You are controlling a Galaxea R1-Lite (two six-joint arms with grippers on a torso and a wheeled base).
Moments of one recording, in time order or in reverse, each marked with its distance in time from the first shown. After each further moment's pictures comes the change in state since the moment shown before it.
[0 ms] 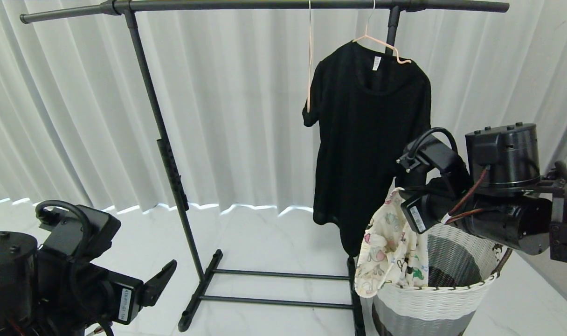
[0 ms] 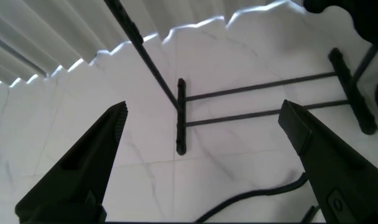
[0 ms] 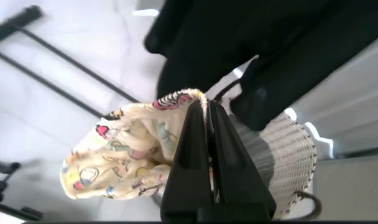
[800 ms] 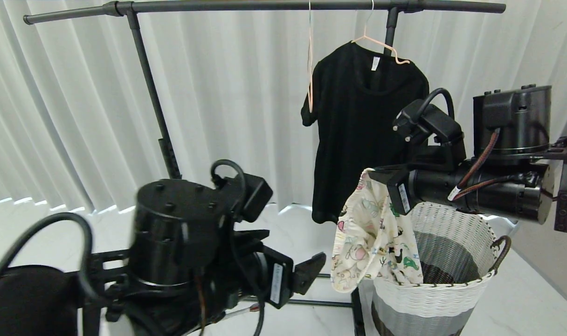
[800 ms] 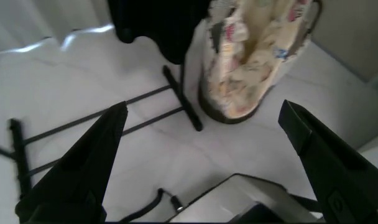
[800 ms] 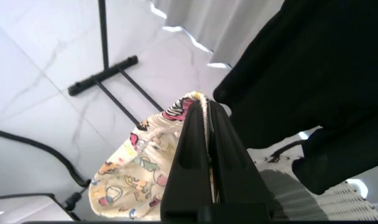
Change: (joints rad) left arm -0.375 0.408 -0.409 -0.003 -0.253 -0.326; right arm 0.029 0.005 -0.147 0.041 0.304 0.033
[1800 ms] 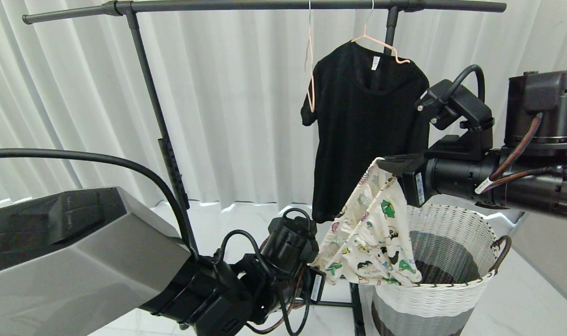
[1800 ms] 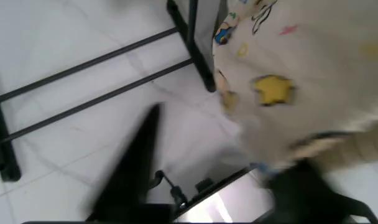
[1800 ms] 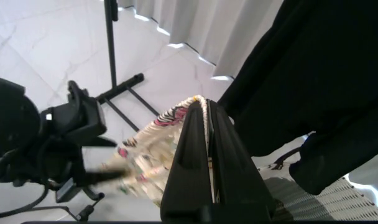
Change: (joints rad) left arm 0.077 0.496 -0.150 -0.079 0.019 -0.007; right arm 0.000 -0.069 0.005 0.005 0.000 0.036
